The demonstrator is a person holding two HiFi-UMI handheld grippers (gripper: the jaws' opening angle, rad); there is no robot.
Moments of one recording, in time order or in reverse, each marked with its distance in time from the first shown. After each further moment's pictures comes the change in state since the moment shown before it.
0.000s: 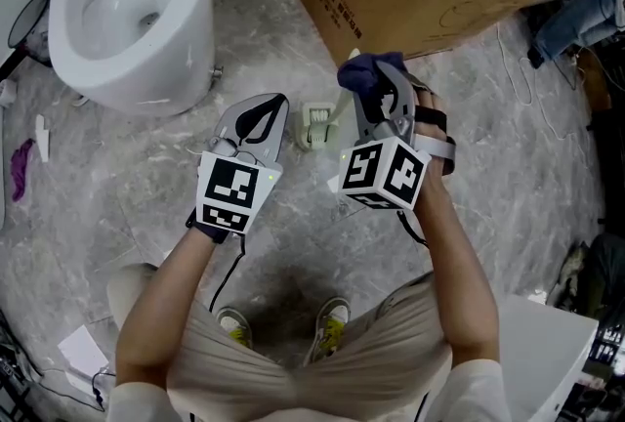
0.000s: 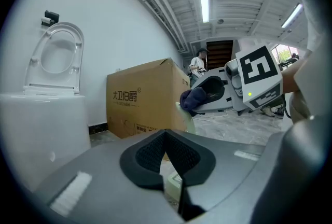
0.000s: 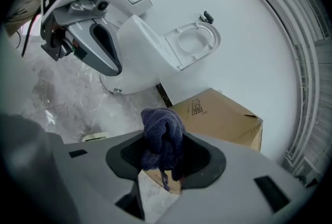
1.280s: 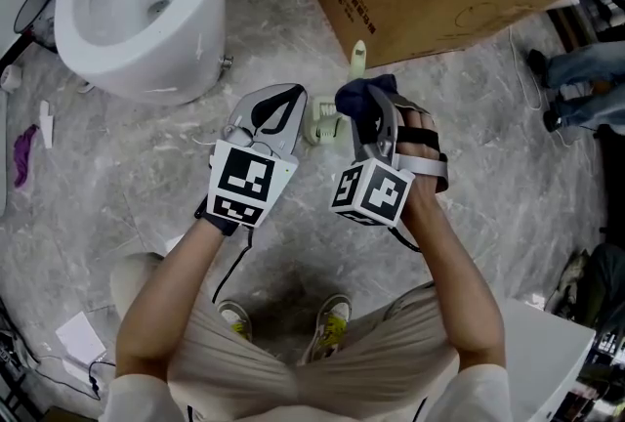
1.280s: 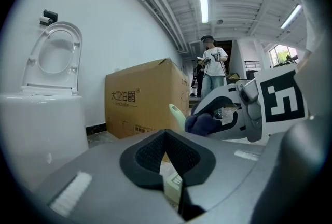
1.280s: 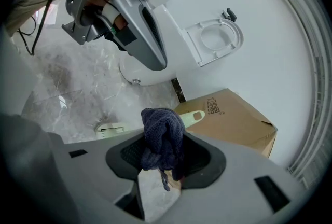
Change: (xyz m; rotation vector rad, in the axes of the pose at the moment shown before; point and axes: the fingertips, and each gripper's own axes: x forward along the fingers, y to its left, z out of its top) left arm 0.007 -0.004 0.005 0.002 -0.003 -0.013; right arm -0.002 0.062 -0.007 -0.150 0.076 0.099
